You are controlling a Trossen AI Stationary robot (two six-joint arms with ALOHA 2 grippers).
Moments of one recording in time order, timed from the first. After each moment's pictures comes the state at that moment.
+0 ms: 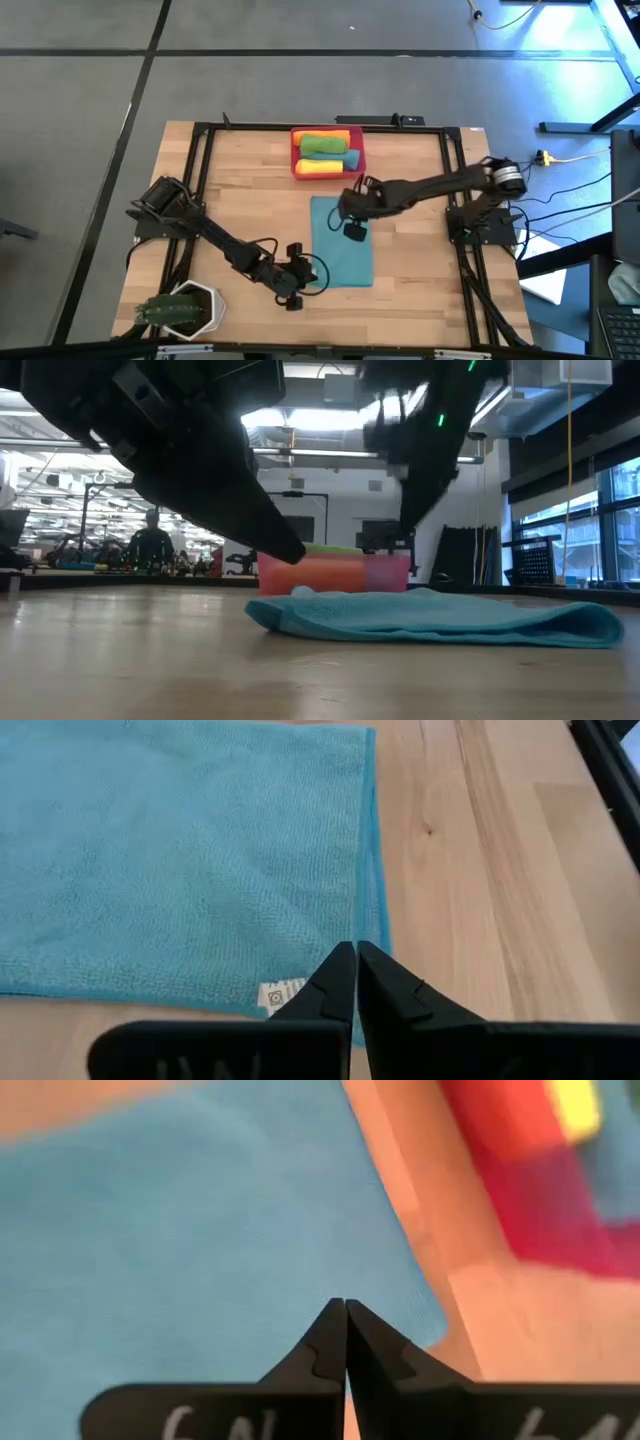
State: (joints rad) left arm -0.53 1.86 0.96 0.16 -0.42 -0.46; right arm 0.09 1.72 1.22 -0.75 0.31 0.39
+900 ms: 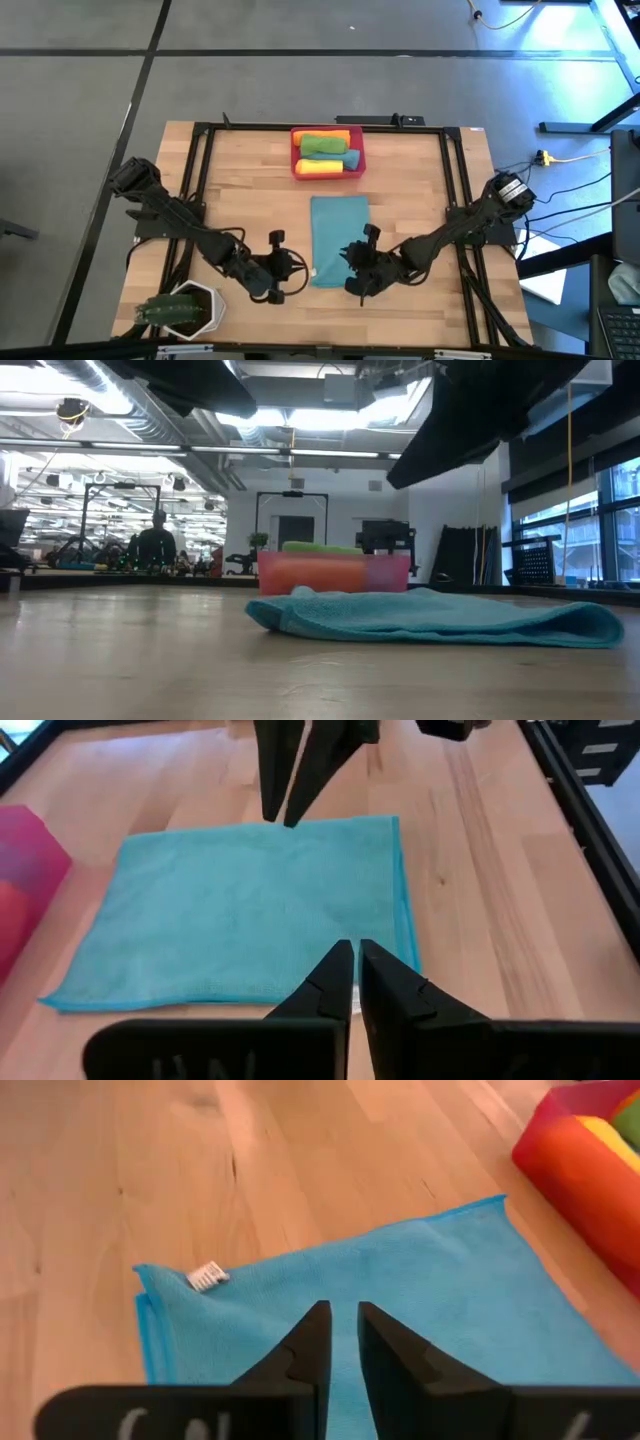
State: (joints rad) left arm -0.60 1.56 0.96 -0.12 -0.61 -0.36; right arm 0.54 1.73 1.07 -0.27 0.68 0.58
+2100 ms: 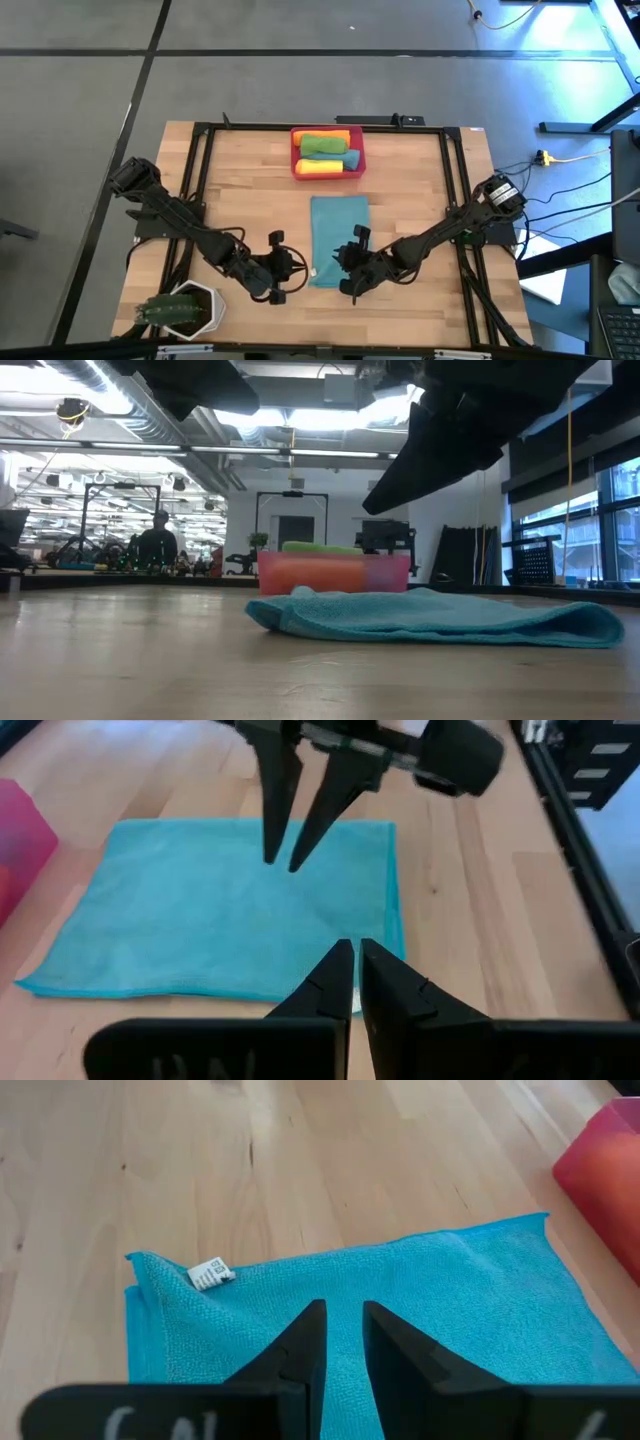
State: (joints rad) left arm -0.60 1.56 0.96 -0.11 -0.60 -0.43; right arm 0.50 1.81 1.07 -0.16 0.63 0.44
